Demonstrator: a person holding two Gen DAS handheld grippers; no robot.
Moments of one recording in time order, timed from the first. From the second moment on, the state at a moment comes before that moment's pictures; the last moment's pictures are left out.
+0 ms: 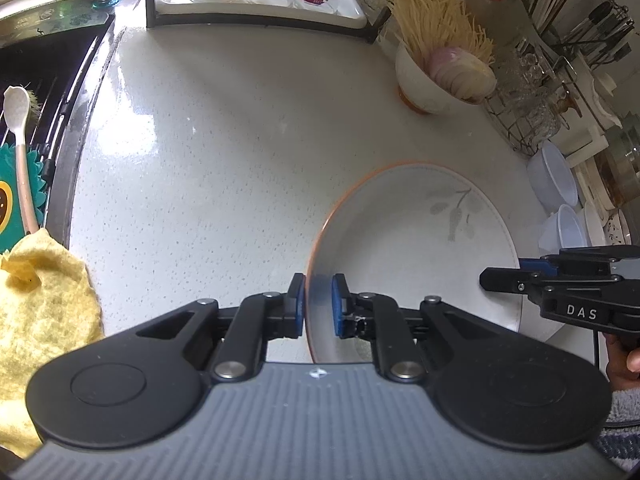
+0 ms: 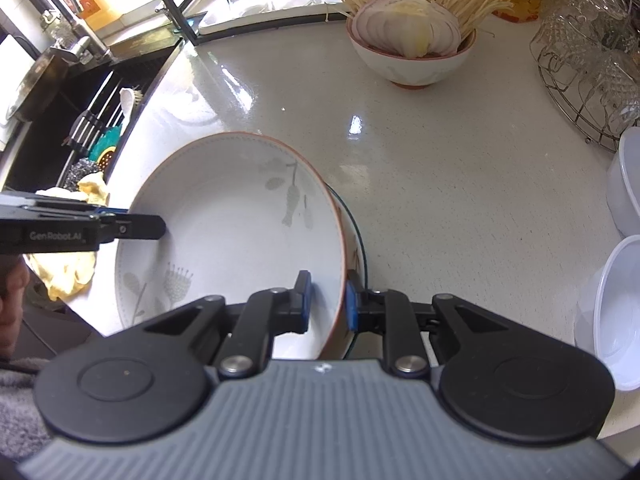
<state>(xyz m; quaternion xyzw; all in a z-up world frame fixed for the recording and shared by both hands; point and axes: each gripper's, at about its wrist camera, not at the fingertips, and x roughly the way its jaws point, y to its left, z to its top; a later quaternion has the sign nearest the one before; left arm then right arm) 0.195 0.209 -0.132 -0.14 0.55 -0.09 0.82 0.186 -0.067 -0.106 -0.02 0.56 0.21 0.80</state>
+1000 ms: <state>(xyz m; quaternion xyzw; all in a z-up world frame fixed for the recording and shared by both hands) 0.198 0.193 -0.137 -0.10 0.54 -0.09 0.83 0.200 -0.075 -0.099 -0.01 0.54 0.19 0.82</state>
